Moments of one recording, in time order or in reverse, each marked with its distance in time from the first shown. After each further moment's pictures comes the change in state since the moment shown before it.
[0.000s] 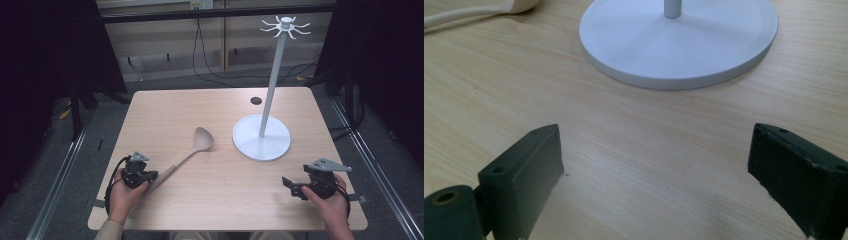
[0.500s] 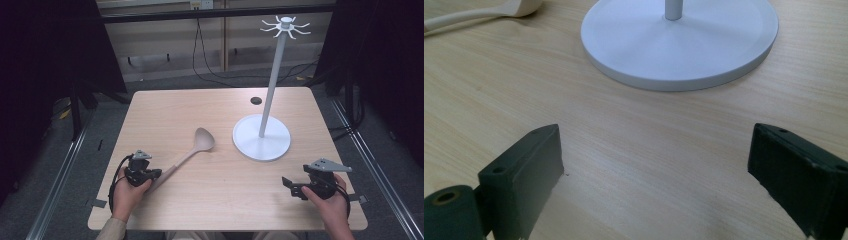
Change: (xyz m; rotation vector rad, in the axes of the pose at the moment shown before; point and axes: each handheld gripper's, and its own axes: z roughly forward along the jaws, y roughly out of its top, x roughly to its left) left arm -0.002 0.007 0.007 -0.003 -0.021 0.000; right arm 0.001 0.000 -0.001 -0.004 0.000 0.001
